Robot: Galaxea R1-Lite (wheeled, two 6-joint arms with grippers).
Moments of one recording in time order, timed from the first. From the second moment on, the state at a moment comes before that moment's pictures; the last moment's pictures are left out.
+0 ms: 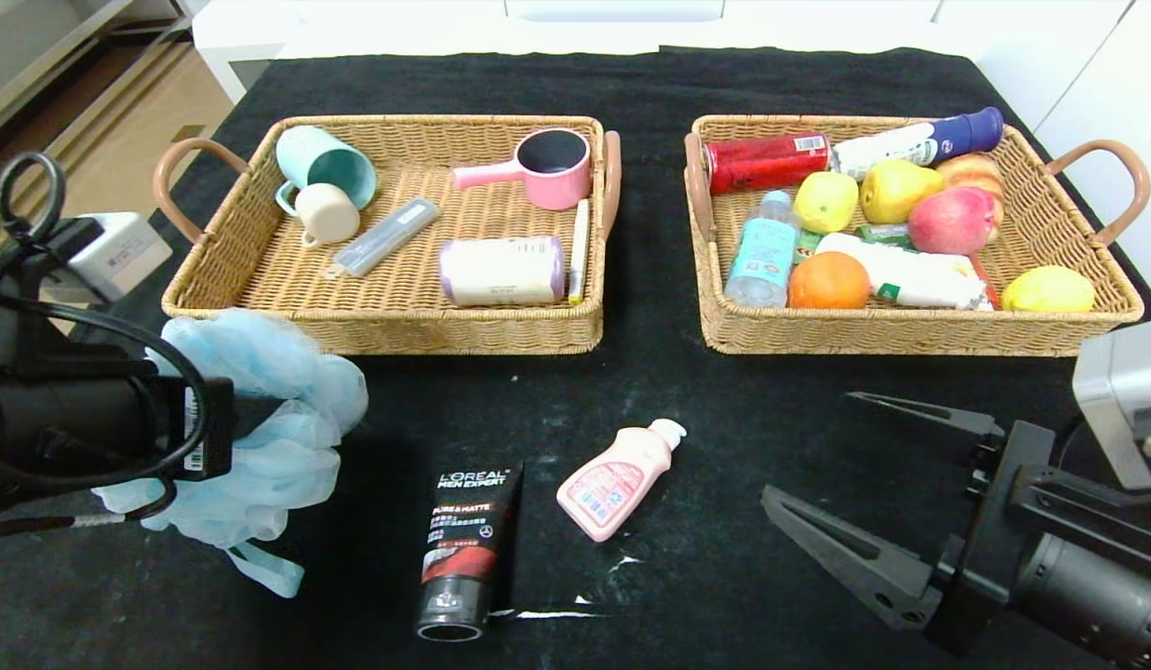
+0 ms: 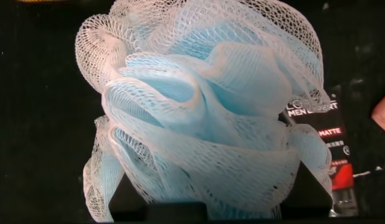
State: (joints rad) left arm -0.26 1.27 -1.01 0.27 0.12 -0.12; right arm 0.75 1.33 -0.46 -0.85 0.03 -0.08
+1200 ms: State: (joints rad) left arm -0.23 1.59 -1.57 0.09 0.11 -0.11; right arm 0.73 1.28 -0.48 -0.85 0.03 -0.08
